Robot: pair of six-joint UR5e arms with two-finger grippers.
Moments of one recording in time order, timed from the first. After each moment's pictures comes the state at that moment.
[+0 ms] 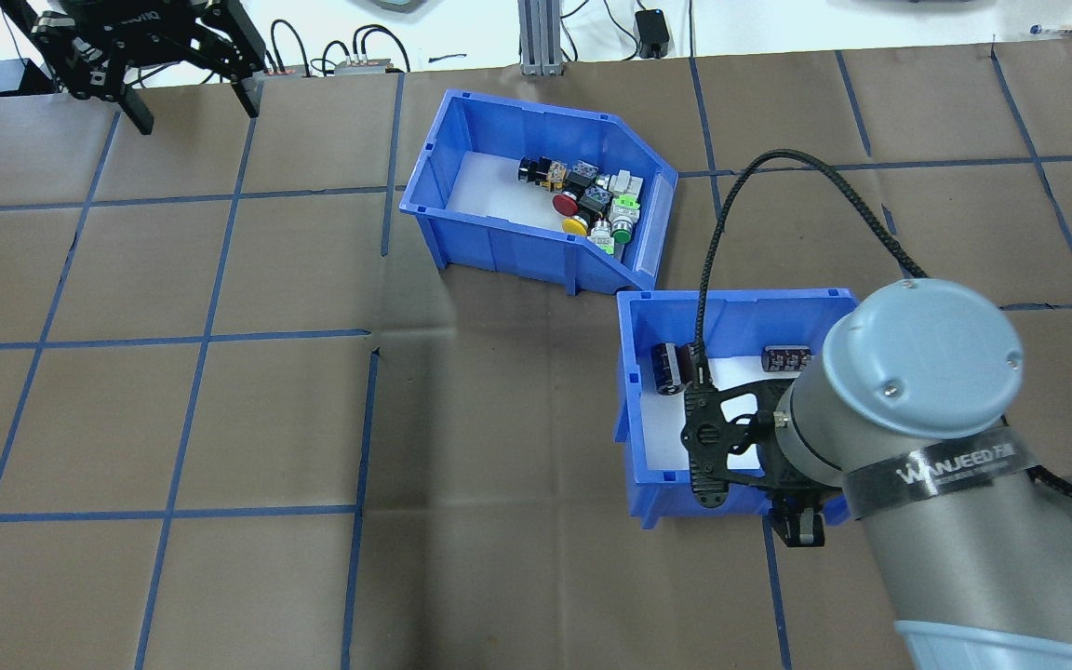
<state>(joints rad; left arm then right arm) -1.49 -1.76 -1.17 -1.86 1.56 -0.03 1.80 -1.95 2.22 -1.87 -1.62 -1.33</state>
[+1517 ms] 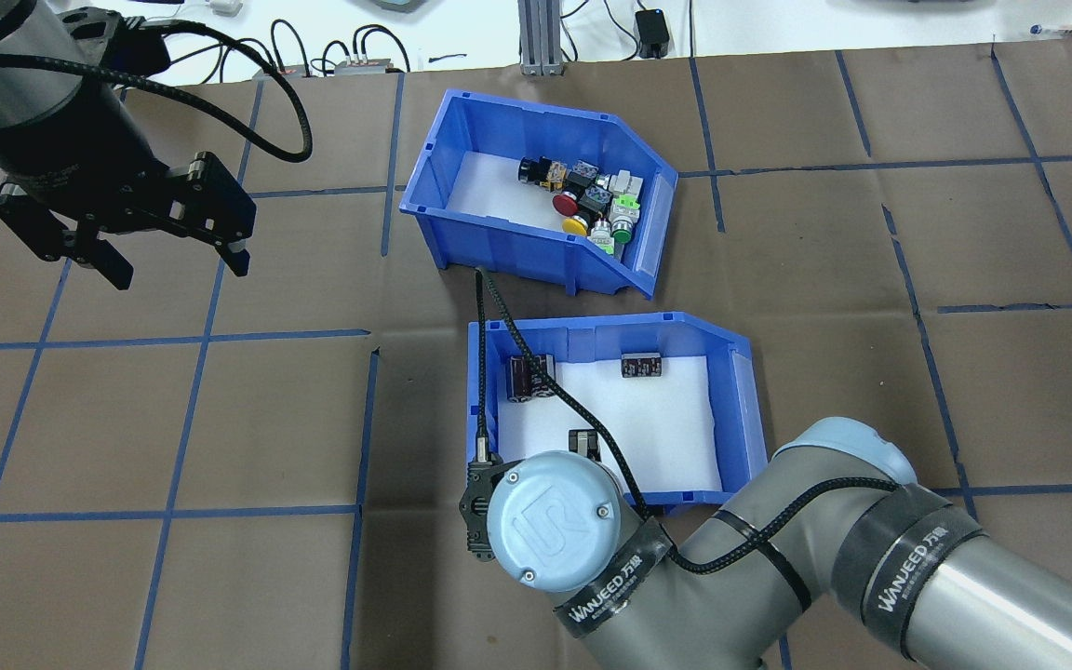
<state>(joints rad) -1.50 -1.48 -1.54 -1.78 1.57 0.00 2.24 -1.57 2.22 -2.33 -1.79 -0.89</state>
